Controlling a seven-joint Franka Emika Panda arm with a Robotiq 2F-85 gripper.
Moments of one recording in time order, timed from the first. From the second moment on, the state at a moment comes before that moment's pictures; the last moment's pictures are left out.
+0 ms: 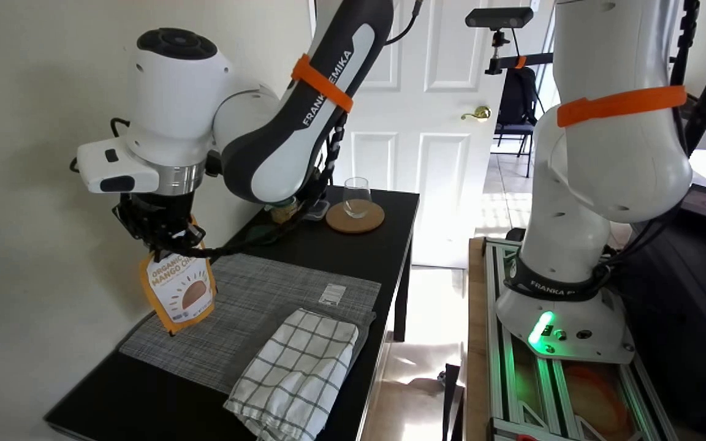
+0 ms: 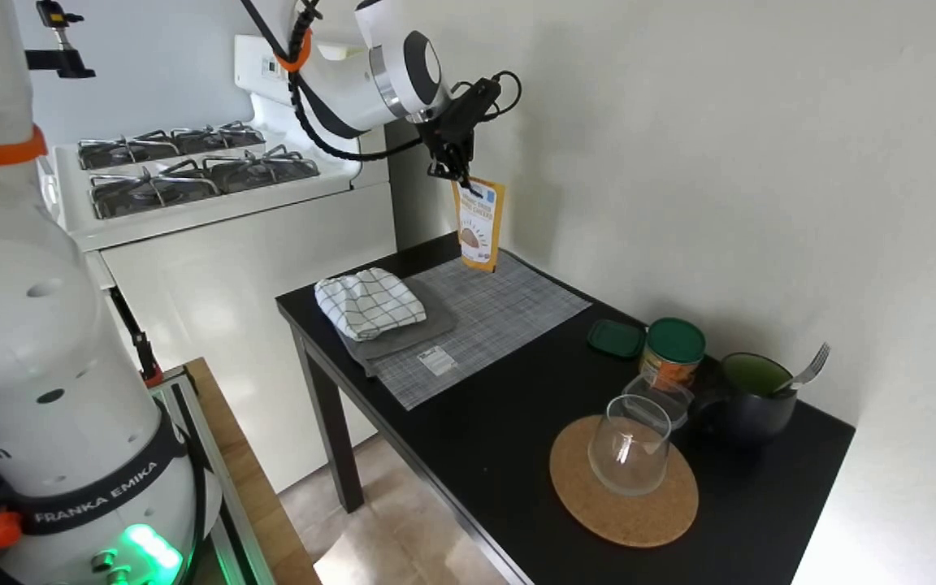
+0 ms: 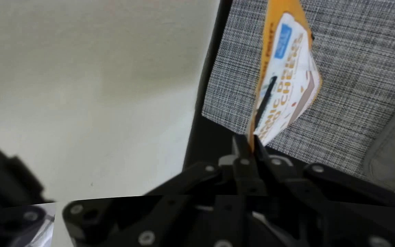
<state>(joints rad) 0.18 0.21 0.15 -2.17 -0.60 2.84 -0.96</state>
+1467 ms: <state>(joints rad) 0.19 0.14 0.21 -2.20 -0.55 2.84 -0.97</state>
